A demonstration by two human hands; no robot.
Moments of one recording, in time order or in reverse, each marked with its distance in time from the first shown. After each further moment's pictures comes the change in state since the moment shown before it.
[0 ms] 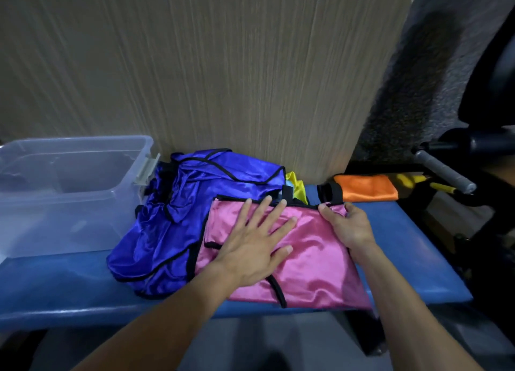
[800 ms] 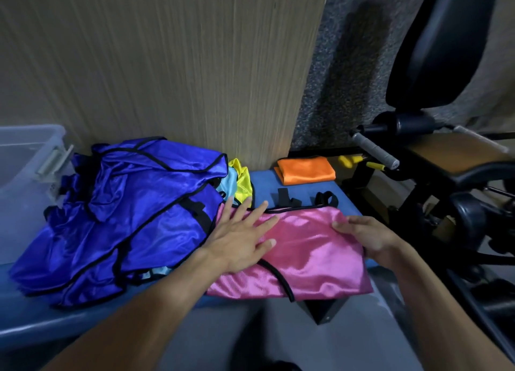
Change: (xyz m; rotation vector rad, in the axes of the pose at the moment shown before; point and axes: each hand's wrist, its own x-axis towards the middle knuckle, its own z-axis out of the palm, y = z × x) left_hand 0.054 0.069 0.015 -0.095 -0.295 0.083; right_hand -0.008 0.051 -0.161 -0.037 -0.158 0.363
